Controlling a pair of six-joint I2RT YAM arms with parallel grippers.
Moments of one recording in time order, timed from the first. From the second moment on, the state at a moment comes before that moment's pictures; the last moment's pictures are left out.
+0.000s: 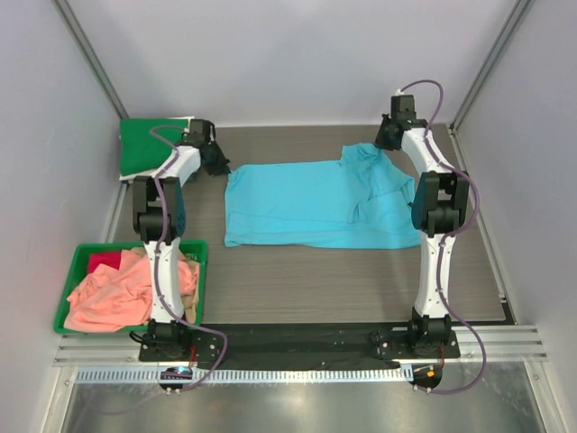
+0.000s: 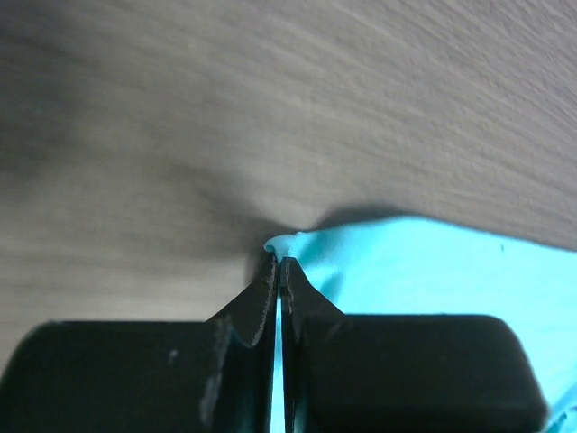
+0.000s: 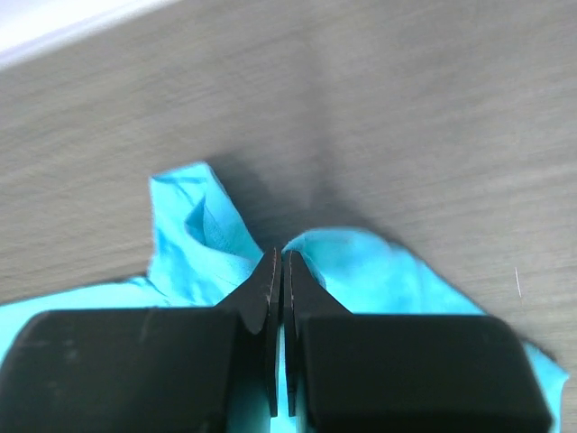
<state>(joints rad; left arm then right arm) -0.08 2.35 1.90 -0.49 0.13 -0.60 0.03 2.38 2.16 -0.54 0.01 0.33</state>
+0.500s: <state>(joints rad) -0.08 2.02 1.62 -0.37 0.15 -0.59 0.01 2.11 1.76 -0.43 0.00 0.35</state>
